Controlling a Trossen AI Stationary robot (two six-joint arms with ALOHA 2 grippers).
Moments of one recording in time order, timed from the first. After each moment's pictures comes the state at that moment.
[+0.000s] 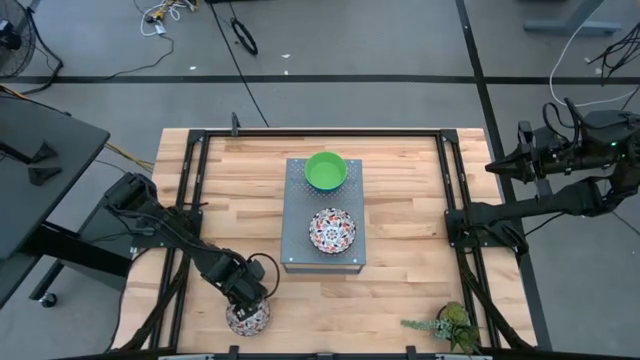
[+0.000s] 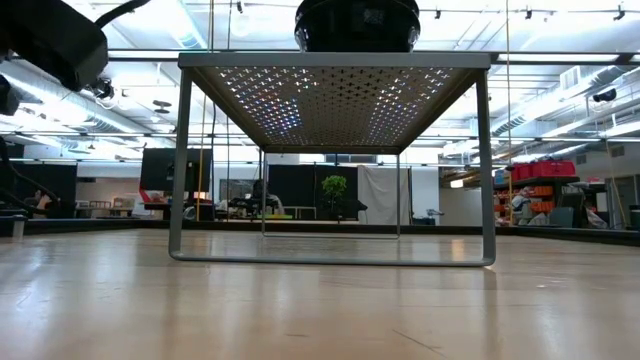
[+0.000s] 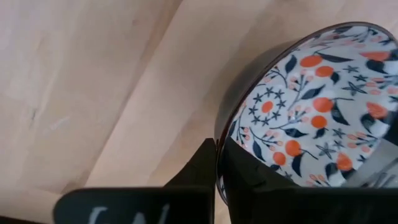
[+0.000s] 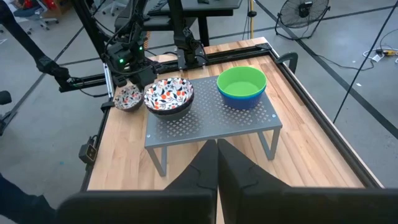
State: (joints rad) left arm -0.66 1.62 1.04 -0.84 0.18 -1.21; right arm -0.03 0.68 1.68 -1.43 -0.02 0.15
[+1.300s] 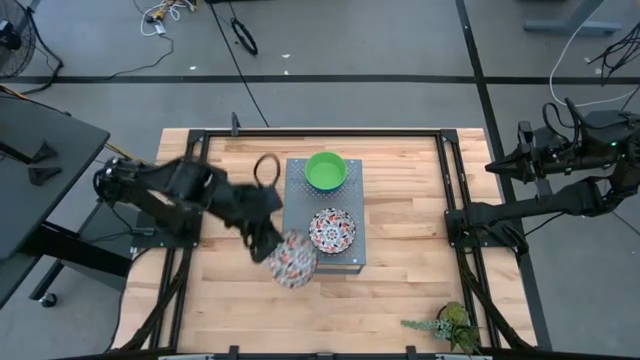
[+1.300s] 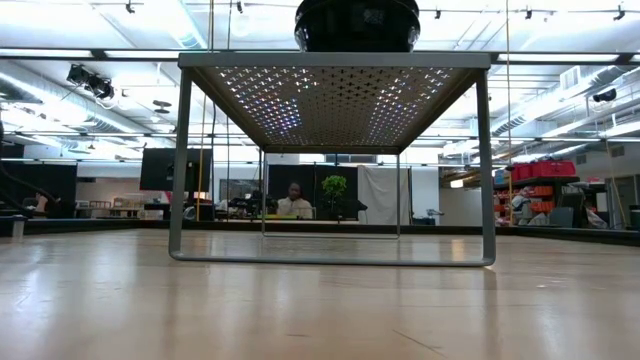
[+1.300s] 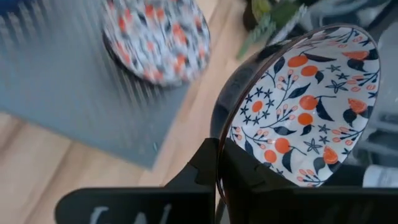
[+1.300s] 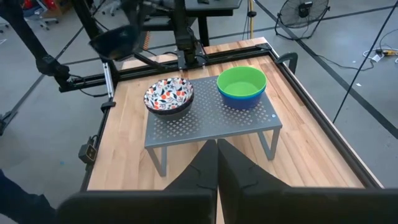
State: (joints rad) left arm -0.27 1.49 1.81 -1.14 0.02 -0.81; right arm -0.03 0.68 1.68 -1.43 -0.02 0.15
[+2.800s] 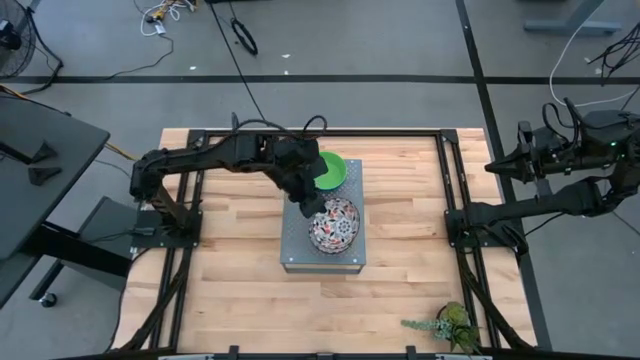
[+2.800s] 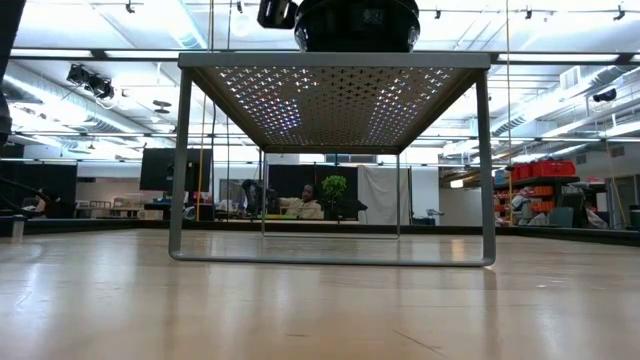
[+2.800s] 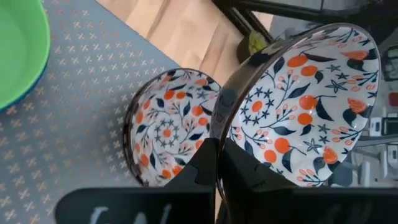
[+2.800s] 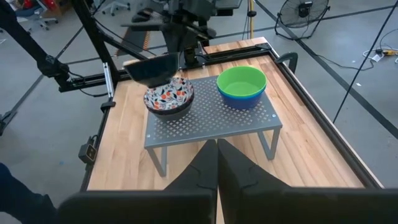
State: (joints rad) left arm 0.08 1.71 1.84 -0.94 0.38 -0.64; right arm -0.03 0.68 1.68 -1.43 -0.02 0.15
